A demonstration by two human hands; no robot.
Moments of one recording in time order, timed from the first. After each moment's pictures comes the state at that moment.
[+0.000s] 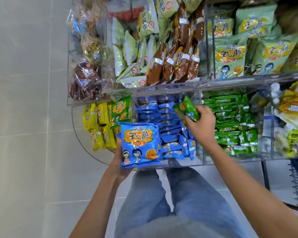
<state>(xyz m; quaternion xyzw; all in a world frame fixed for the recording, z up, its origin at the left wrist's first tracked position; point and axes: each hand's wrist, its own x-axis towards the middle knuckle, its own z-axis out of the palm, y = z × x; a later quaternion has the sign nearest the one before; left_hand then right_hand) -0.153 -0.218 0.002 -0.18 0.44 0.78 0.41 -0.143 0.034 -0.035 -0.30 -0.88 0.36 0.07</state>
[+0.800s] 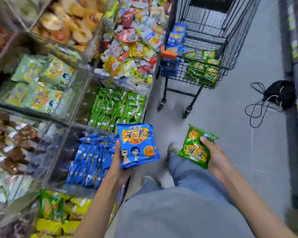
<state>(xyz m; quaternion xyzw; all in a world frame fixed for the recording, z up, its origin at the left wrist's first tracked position) -0.079 -0.091 0.042 0.11 0.45 0.42 0.78 0.180 -0.089 0.048 -0.63 -0.05 0.65 0.42</state>
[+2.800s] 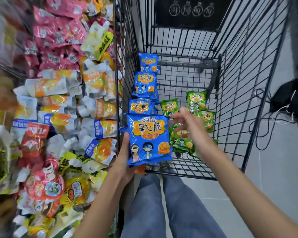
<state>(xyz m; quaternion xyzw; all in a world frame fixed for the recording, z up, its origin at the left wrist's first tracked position) 0.129 0.451 -0.041 0.11 0.54 0.27 0.79 0.321 0.461 -0.027 -0.69 -0.23 0.59 0.34</state>
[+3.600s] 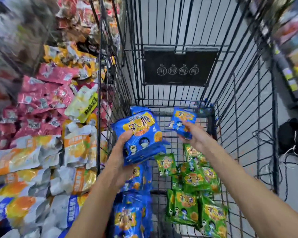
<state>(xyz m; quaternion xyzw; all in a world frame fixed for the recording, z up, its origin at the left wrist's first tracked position) 0.197 0.616 -0.067 0.20 0.48 0.30 0.80 0.421 0.621 -0.135 -0.67 -0.04 0.60 0.44</state>
